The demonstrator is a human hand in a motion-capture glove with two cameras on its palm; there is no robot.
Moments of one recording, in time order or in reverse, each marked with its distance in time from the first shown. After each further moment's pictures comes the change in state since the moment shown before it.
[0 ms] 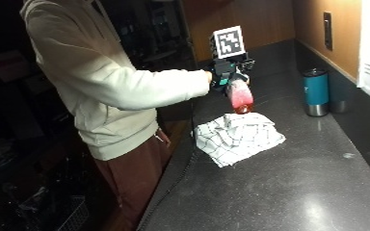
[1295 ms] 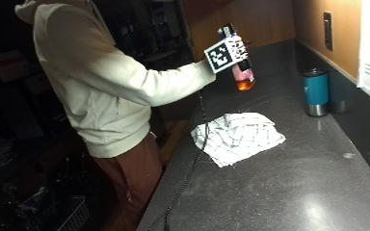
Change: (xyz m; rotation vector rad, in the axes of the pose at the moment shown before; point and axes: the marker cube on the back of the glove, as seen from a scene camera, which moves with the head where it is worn) arm -0.095 -0.046 -0.076 0.652 -1.461 0.289
